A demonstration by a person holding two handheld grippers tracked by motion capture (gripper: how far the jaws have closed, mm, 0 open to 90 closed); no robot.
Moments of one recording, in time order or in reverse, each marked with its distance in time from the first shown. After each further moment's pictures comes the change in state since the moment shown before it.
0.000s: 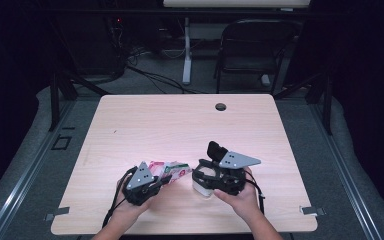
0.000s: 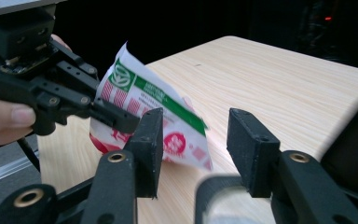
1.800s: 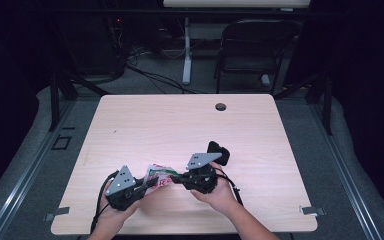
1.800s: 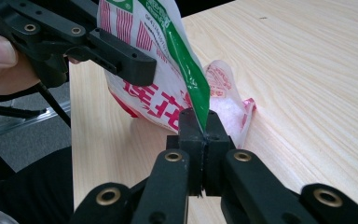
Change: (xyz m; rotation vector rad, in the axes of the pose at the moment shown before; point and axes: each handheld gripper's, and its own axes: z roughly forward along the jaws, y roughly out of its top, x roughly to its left) left arm 0.009 -0.016 -0.033 -0.059 0.015 -0.051; right arm 0.021 0.001 0.067 0.221 0.189 -0.050
